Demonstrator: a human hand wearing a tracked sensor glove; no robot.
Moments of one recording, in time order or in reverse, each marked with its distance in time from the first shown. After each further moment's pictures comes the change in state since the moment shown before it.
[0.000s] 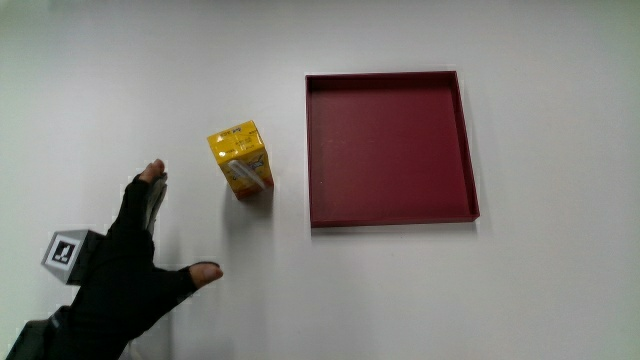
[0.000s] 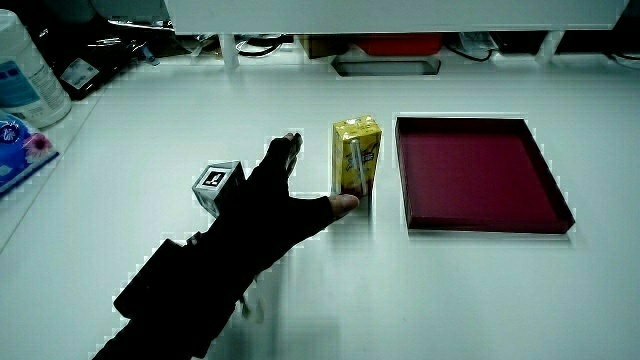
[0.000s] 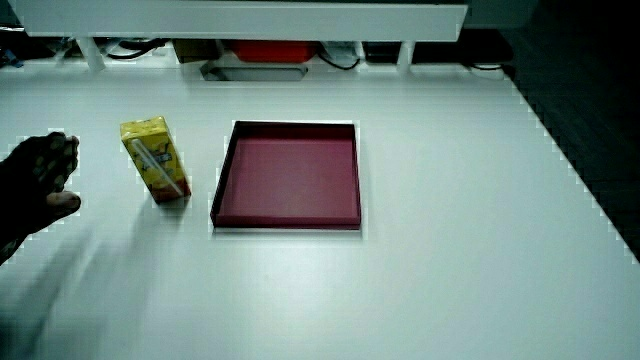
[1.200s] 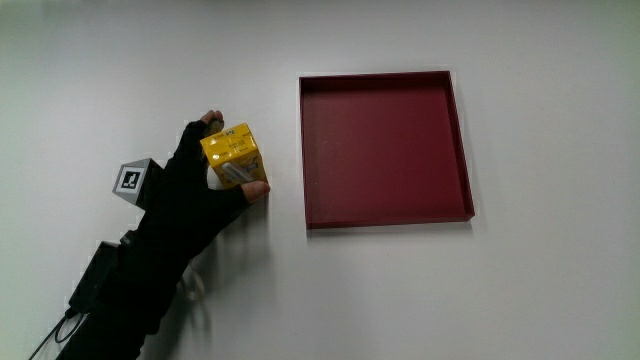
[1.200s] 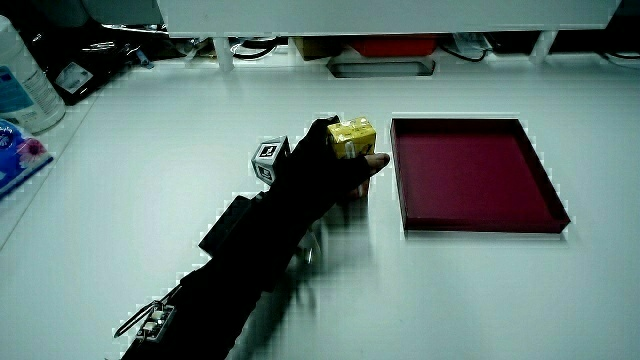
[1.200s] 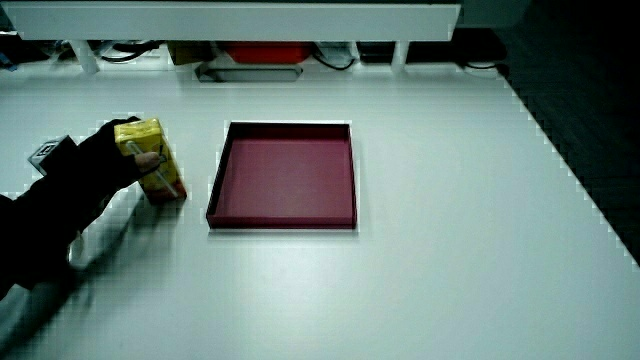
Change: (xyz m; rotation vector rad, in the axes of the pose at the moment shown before) arm -0.025 0.077 -0.021 0.088 -0.094 0.029
